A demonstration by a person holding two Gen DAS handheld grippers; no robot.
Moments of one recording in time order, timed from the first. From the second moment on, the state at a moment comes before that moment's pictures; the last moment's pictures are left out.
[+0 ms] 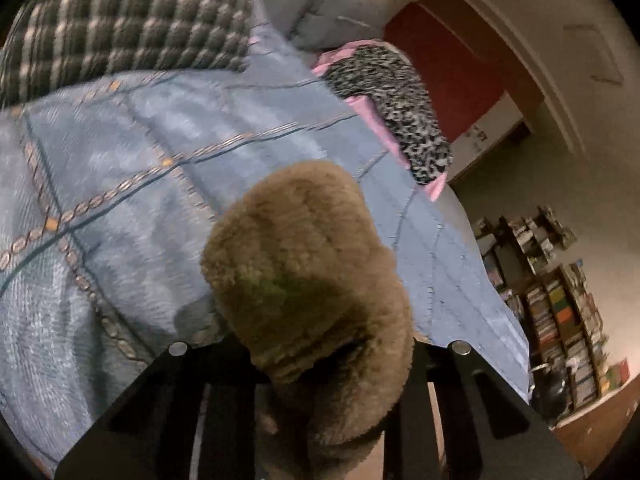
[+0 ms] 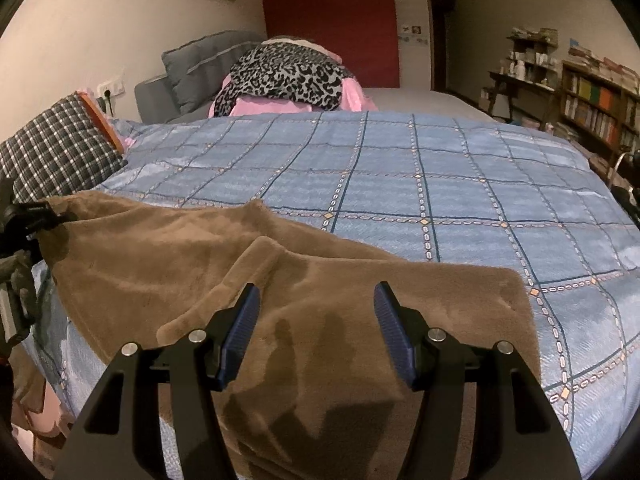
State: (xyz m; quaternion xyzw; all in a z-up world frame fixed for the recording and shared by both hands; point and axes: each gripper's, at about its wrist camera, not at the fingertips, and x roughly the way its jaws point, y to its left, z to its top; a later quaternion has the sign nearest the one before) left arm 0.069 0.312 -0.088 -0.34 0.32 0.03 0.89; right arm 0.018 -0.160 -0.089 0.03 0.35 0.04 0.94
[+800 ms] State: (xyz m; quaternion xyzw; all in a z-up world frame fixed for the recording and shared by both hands) left arm 0.022 0.030 0.014 -0.09 0.28 -0.19 0.94; right arm -0.013 -0.257 -0.099 0.16 0.34 0.00 0.93
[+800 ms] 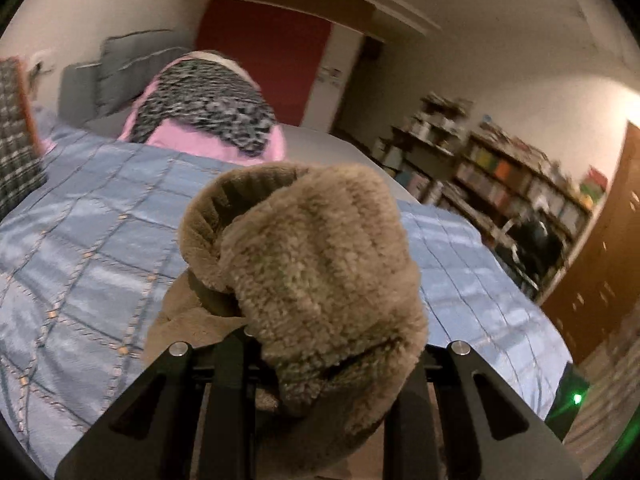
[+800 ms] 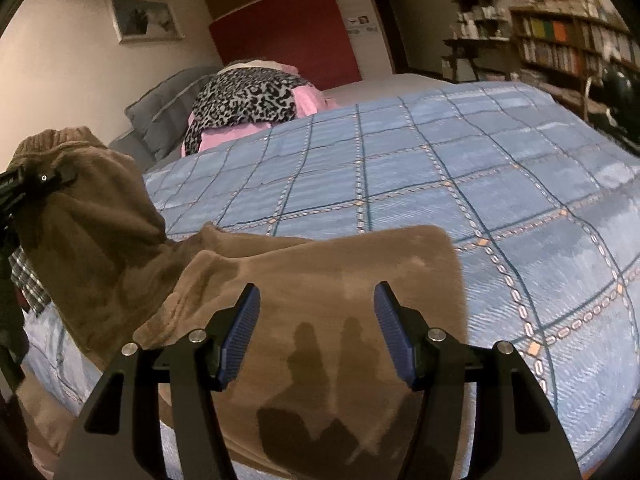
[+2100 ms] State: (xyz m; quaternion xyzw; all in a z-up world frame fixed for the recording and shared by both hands) left arm -0.036 -0.100 -0.042 0.02 0.38 -0.34 0.86; right arm -0.036 -0.332 -0.115 0.21 0.33 -0.02 0.92
